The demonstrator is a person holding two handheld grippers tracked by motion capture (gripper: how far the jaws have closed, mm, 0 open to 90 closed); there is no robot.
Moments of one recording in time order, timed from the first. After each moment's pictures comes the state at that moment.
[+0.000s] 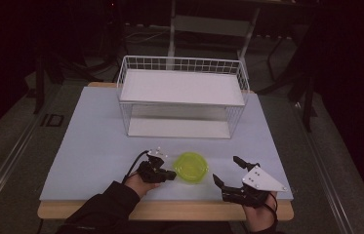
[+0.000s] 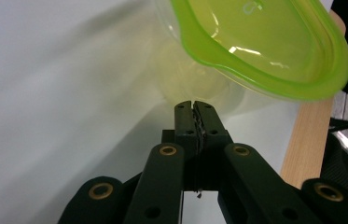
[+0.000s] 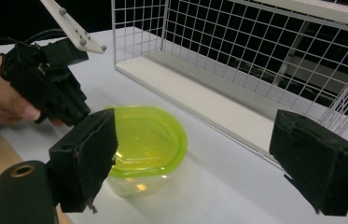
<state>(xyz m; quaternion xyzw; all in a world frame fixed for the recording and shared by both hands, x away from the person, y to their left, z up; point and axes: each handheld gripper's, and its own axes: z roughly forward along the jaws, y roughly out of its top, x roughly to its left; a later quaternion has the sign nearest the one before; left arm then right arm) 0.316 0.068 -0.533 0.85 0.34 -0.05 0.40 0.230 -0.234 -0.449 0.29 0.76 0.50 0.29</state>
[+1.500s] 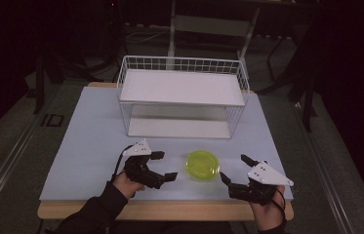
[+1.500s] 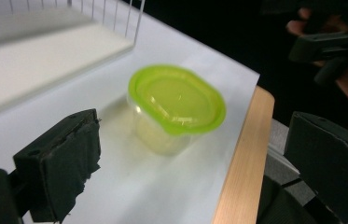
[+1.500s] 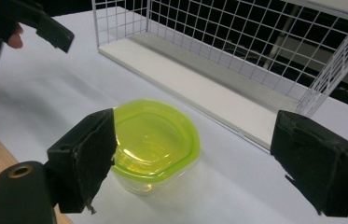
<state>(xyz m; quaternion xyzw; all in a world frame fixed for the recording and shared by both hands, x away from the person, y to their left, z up) 0.290 0.103 -0.469 0.78 0.28 0.00 0.56 0.236 -0.249 -0.438 0.32 0.77 0.47 0.29</state>
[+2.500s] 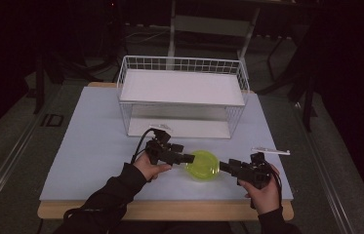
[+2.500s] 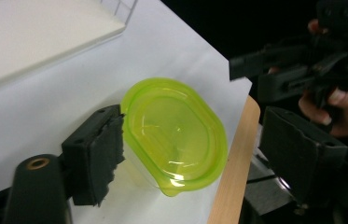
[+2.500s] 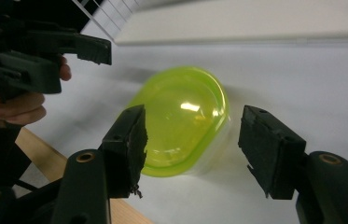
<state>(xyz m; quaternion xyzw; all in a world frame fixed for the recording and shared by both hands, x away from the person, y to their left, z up) 0.351 0.055 -0.466 0.78 0.35 -0.11 0.50 0.294 -0.264 -0.461 0.51 0.72 0.47 0.00</state>
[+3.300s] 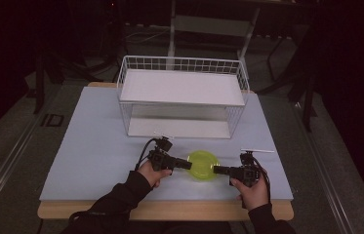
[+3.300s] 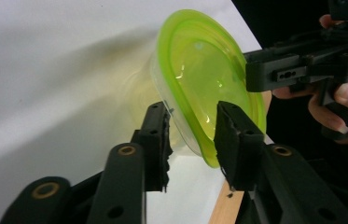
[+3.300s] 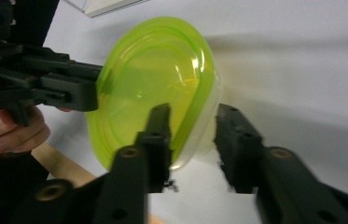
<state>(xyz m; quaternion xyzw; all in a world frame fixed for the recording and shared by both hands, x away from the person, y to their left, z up) 0.354 0.048 -0.508 0.77 0.42 -0.18 0.44 0.314 -0.250 -0.495 0.58 0.70 0.41 -0.08</state>
